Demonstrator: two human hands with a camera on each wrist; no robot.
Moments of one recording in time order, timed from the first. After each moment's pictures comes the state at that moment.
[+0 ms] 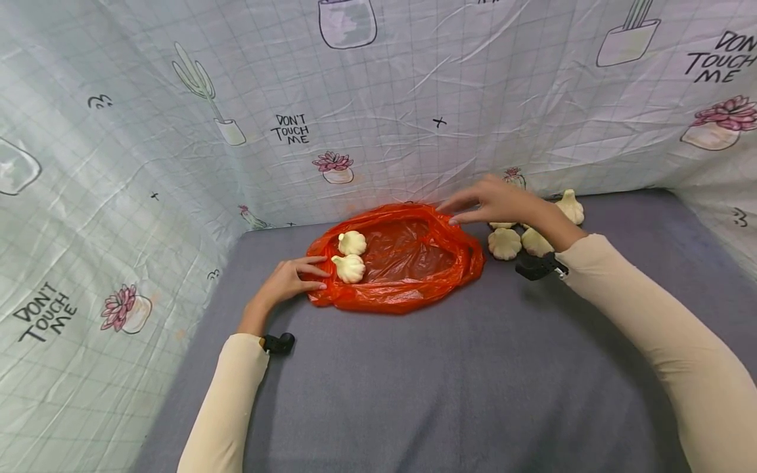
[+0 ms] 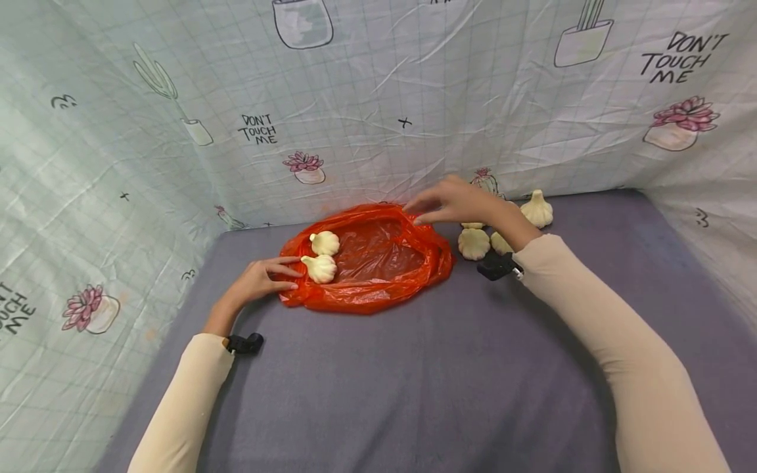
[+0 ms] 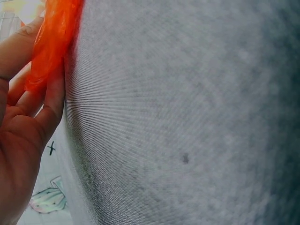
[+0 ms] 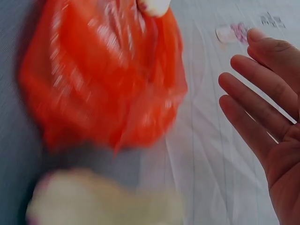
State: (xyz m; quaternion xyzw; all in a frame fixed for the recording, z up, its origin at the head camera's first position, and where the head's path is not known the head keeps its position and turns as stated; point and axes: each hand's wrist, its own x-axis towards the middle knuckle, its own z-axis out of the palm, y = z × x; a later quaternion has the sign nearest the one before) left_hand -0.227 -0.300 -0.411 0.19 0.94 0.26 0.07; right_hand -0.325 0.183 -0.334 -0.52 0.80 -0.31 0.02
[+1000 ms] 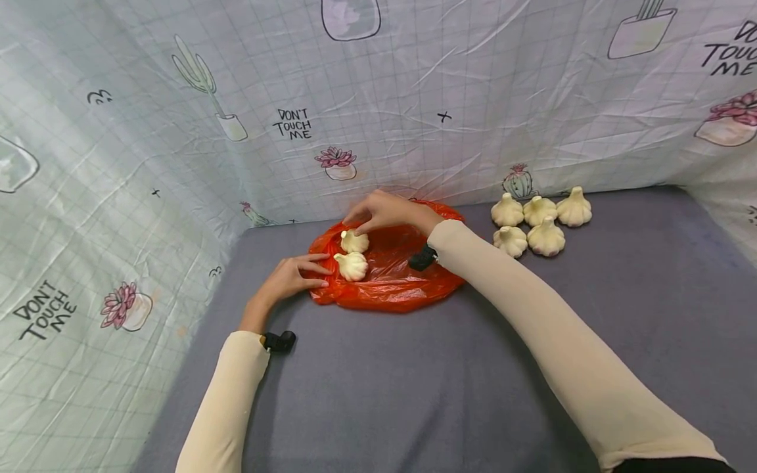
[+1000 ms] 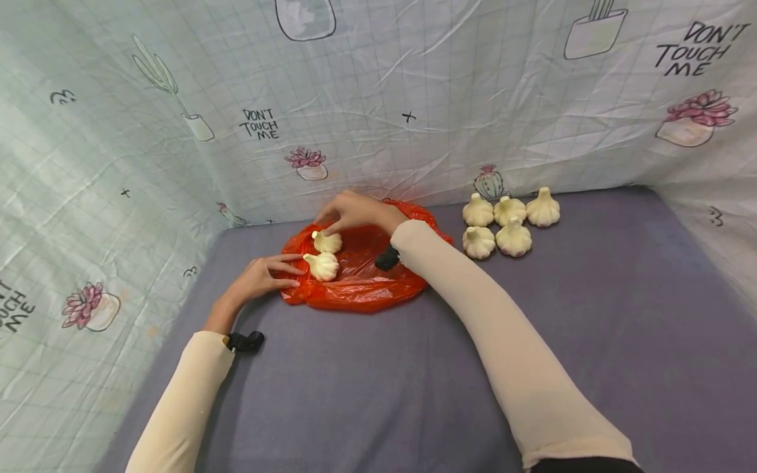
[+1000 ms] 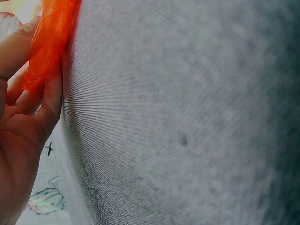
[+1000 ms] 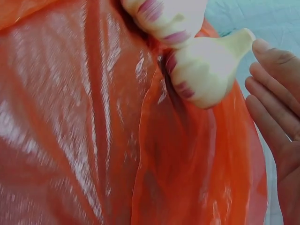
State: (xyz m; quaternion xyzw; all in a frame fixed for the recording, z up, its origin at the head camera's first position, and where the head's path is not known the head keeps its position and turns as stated) left_hand -0.228 -0.301 -0.413 0.19 0.94 0.26 0.07; right_hand -0.374 -0.017 -0.375 -0.55 0.77 -0.30 0.10
